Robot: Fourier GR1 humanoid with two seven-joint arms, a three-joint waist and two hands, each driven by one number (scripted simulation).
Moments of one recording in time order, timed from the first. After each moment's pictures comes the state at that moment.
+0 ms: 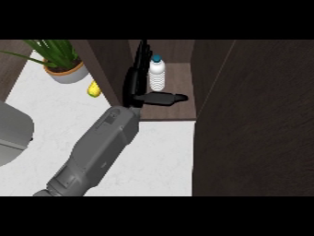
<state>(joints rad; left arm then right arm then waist) -0.85 0.00 -0.36 -0.66 0.62 0.35 -0.62 0.93 -0.08 0.09 -2.41 -0.25 0.48 -0.21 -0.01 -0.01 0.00</state>
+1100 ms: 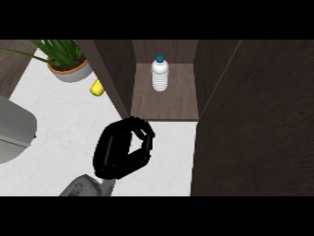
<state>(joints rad) -0.23 0.18 -0.61 -1.48 0.60 0.31 -0.50 0.95 -0.25 0.15 -2.43 -0.18 0.60 -0.23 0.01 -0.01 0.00</state>
